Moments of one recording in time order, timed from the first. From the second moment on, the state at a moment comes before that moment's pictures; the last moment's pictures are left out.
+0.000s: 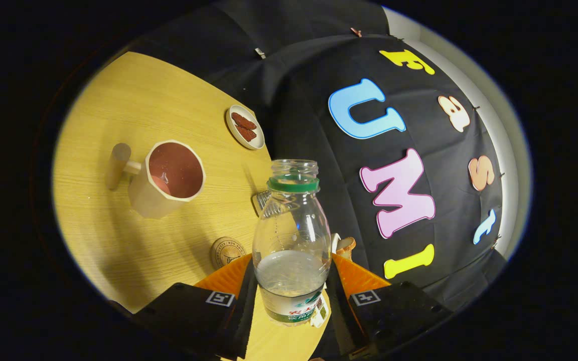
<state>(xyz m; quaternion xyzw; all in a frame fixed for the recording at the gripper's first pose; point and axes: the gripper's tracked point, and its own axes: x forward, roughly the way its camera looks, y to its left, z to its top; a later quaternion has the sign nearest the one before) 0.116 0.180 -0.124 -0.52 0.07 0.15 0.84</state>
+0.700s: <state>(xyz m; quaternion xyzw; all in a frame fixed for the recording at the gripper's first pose) 0.125 0.204 -0.152 -0.61 0.05 0.19 0.77</state>
